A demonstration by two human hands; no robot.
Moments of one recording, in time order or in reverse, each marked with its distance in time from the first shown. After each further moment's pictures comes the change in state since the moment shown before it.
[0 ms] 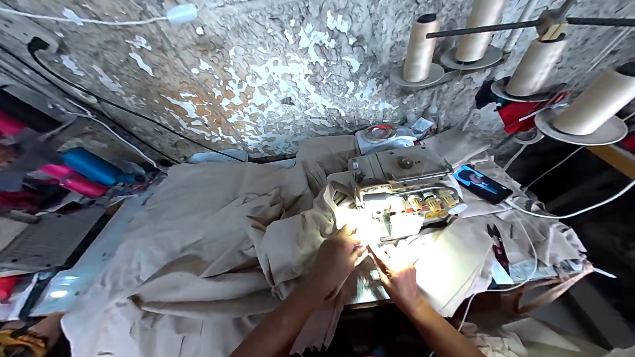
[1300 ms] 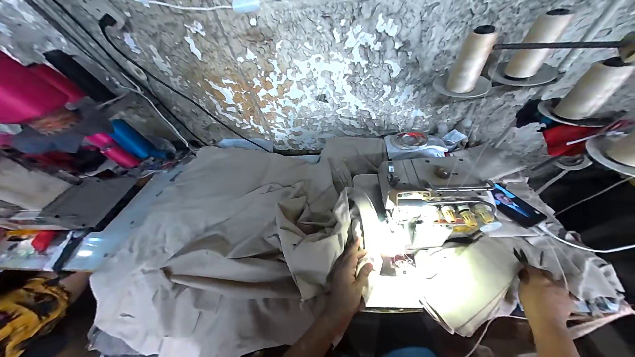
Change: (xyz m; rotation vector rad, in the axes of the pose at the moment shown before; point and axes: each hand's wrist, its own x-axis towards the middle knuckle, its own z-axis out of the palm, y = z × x) left_hand -0.051 -0.036 0.078 -0.596 0.534 -0.073; right_hand -0.002 0.158 -0.133 -0.543 -0.245 0.843
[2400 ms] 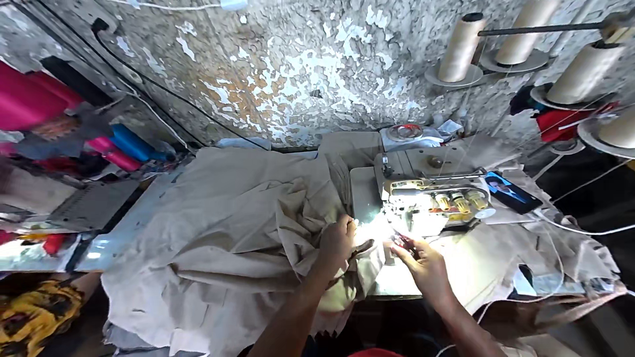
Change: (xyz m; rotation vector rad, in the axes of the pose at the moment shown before) left_hand 0.078 0.047 -0.036 0.484 -0.281 -0.337; right_hand -0.121 -0.169 0.003 0.848 -0.105 -0.637
